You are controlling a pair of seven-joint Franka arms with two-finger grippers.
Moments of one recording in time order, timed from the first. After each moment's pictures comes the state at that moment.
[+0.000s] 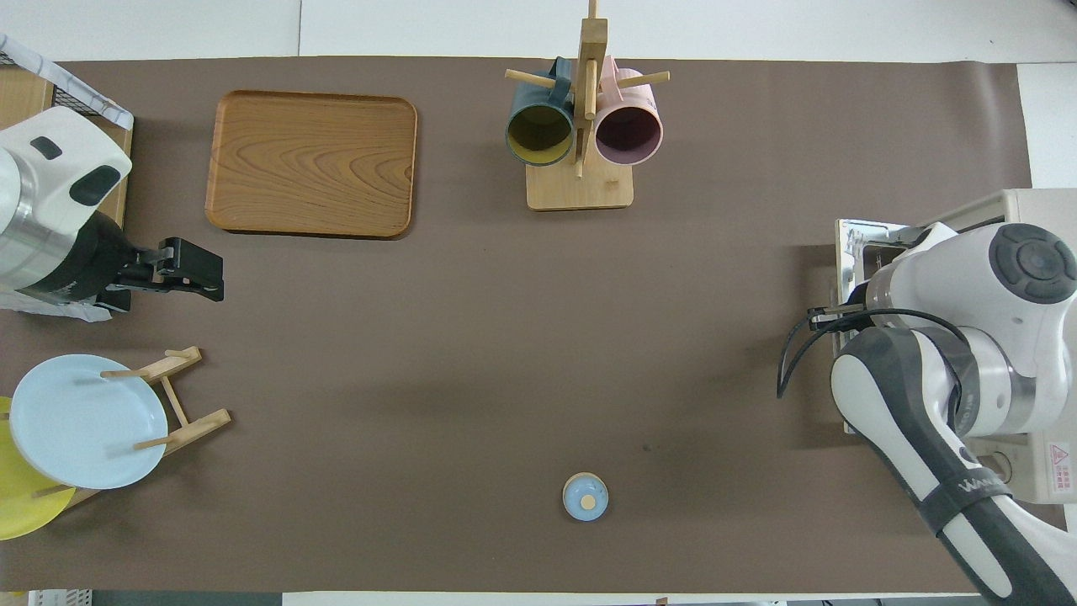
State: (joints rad) left arm -0.16 -0.02 -0.02 -1.66 -0.05 1.52 -0.20; right arm -0.02 0.04 0.03 -2.26 -0.02 2.25 -0.02
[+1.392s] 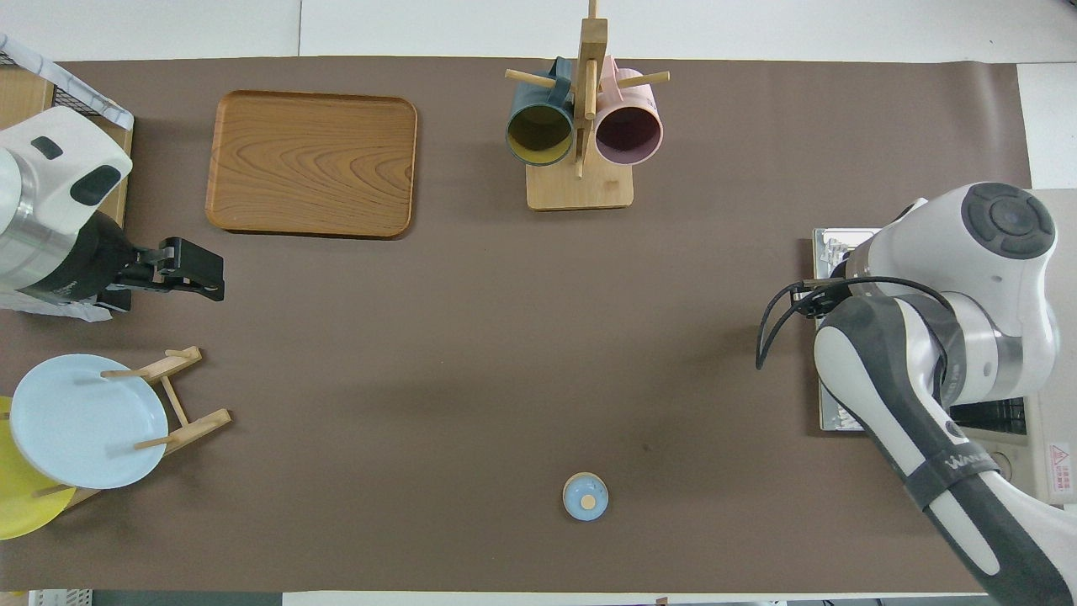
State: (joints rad) left arm -0.16 -0.02 -0.02 -1.66 -0.05 1.52 -0.20; right arm 0.05 0.07 0.00 -2.10 -0.02 2.05 0.09
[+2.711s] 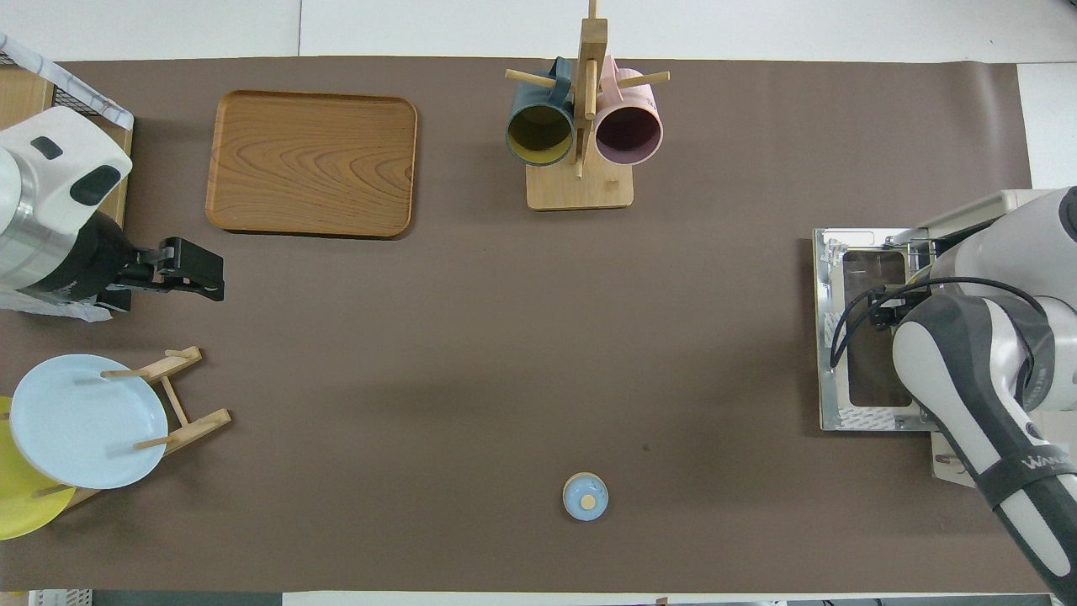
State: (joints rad) left arm -0.16 -0.02 -0.02 -1.66 -0.05 1.52 -0.20; right arm -0.08 0.05 -0.01 -2.16 -0.12 2.07 0.07
